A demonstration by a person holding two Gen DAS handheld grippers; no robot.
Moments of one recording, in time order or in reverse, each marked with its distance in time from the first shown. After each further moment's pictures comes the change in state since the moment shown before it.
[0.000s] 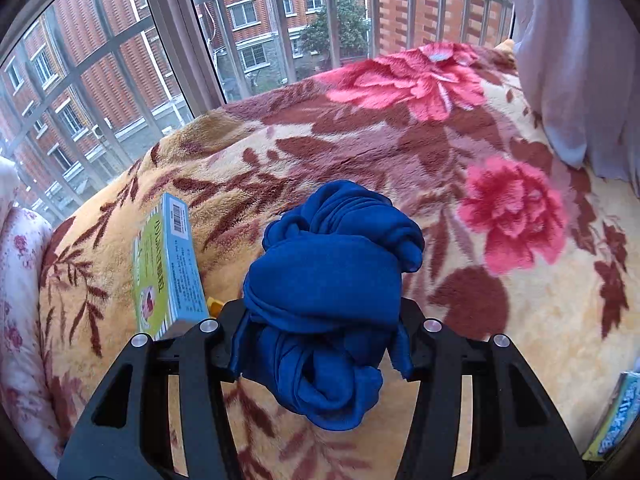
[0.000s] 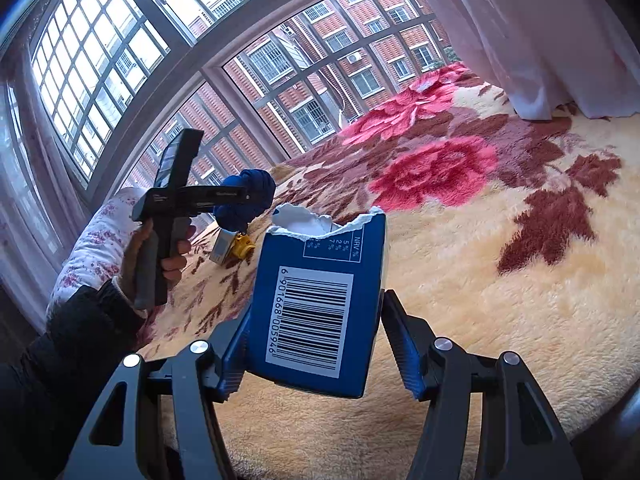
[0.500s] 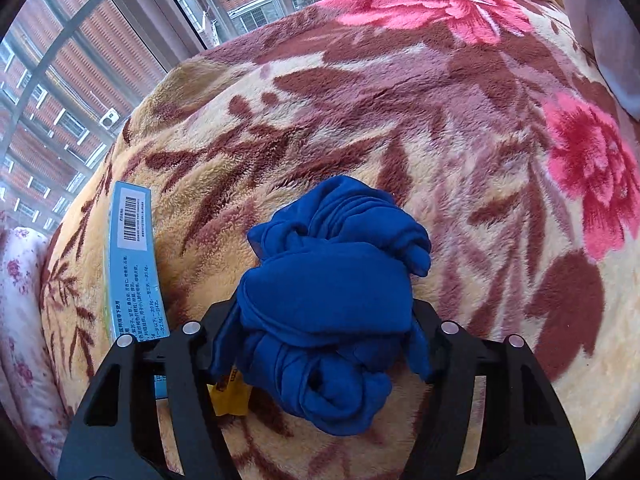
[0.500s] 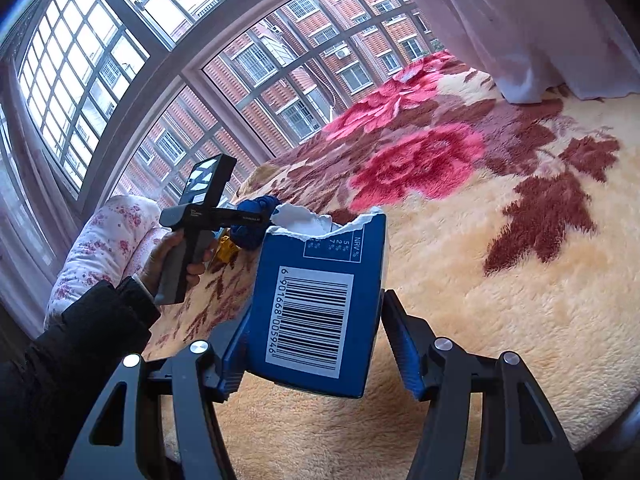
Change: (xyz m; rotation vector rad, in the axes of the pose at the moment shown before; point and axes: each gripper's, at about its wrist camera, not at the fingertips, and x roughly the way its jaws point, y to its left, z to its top) left arm 0.107 0.013 0.014 0.094 0.193 0.126; right arm 0.012 -0.023 0.004 0.049 0.005 -0.019
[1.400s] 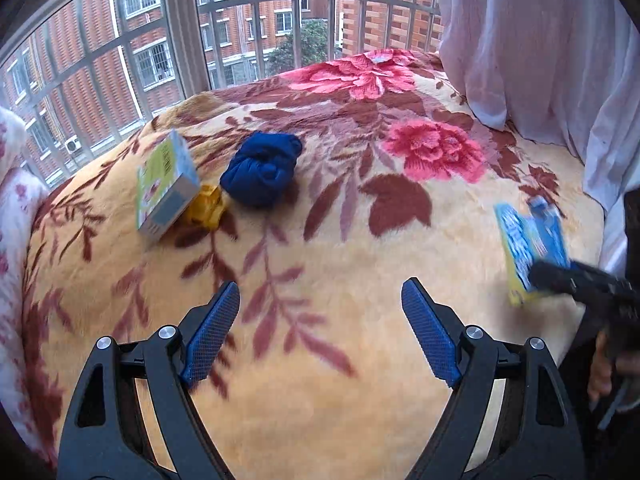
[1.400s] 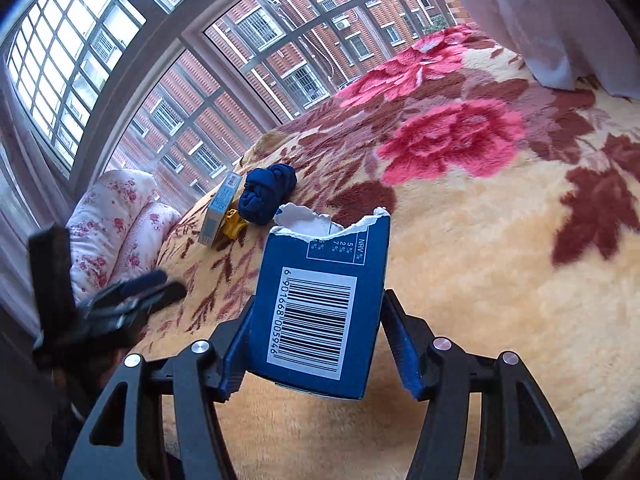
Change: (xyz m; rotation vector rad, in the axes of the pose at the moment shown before) left arm -0.146 -0.019 -0.146 -0.047 -0.275 -0.245; right arm 0.035 0.034 0.003 0.001 0.118 -0.010
